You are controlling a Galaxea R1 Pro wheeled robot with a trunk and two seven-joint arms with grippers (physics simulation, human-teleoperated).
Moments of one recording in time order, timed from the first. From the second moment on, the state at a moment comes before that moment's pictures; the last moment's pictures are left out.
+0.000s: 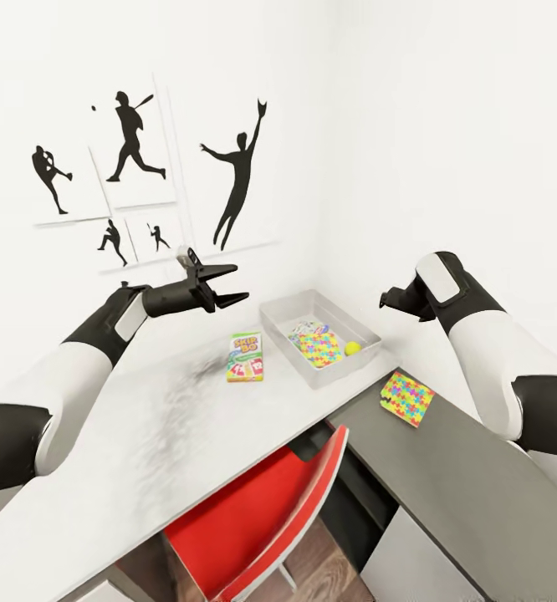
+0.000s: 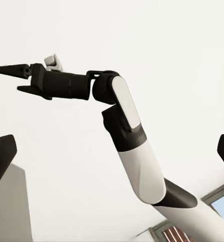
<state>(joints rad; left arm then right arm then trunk) -1.32 0.13 -0.19 -0.48 0.58 1.03 -1.39 -1.44 -0.11 0.06 -0.49 -0.74 0.94 -0.63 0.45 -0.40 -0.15</state>
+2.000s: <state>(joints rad) -1.21 0.18 -0.19 -0.48 0.51 0.92 -1.38 -1.32 -0.07 0.06 -0.43 -0.74 0.86 -0.52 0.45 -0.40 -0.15</state>
